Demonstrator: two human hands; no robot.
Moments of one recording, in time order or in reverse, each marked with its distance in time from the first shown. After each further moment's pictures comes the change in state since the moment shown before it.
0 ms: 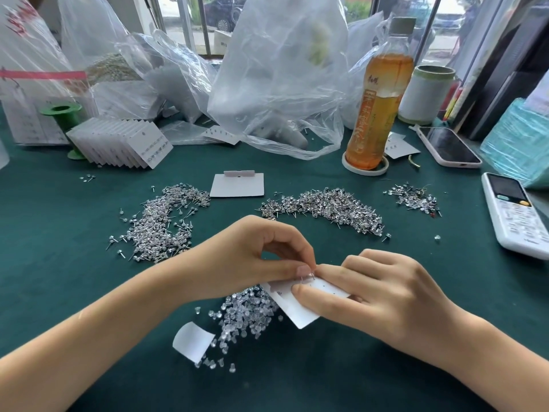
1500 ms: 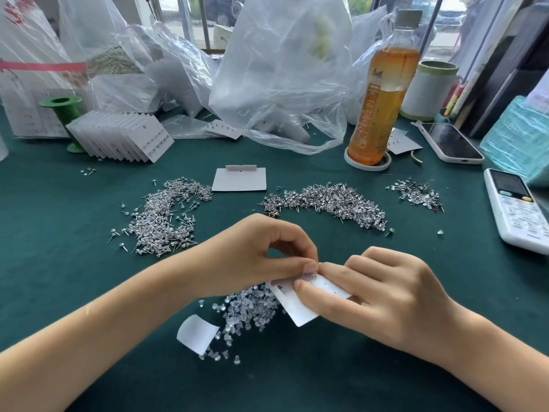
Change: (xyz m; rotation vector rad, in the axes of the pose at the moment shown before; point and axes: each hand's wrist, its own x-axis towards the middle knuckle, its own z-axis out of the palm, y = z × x) left_hand -0.001 -0.002 0.004 0.096 -0.003 0.005; right_hand -0.003 -0.005 0.006 -0.095 0.072 -0.045
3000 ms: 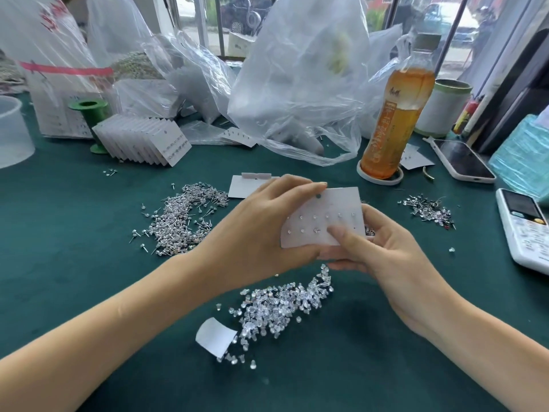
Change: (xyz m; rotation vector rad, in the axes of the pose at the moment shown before) left_hand 0.003 0.000 -0.011 0.533 0.448 0.203; right_hand 0.040 0.008 0.009 1.490 0.112 1.228
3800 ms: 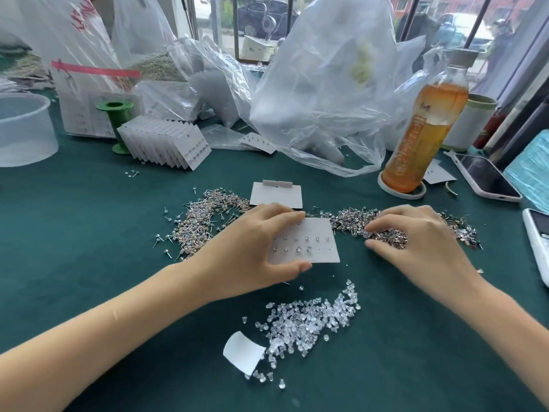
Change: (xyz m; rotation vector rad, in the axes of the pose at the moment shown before) left_hand -0.025 -0.041 -0.013 0.039 -0.162 -0.178; right_hand 0.042 0.007 -0.039 -1.254 0.162 -0.193
